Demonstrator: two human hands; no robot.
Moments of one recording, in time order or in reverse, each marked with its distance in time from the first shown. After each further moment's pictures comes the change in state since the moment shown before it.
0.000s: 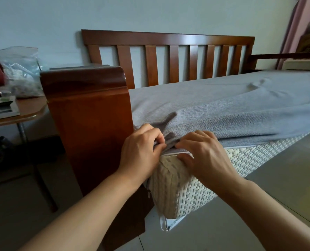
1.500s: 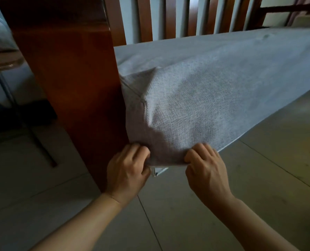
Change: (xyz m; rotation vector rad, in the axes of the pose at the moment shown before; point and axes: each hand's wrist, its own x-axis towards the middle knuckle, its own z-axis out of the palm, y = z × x) left_hand -0.144 -0.003 0.036 0.276 -0.058 0.088; right_hand -0.147 -0.011 0.039 0.033 0.061 0.137
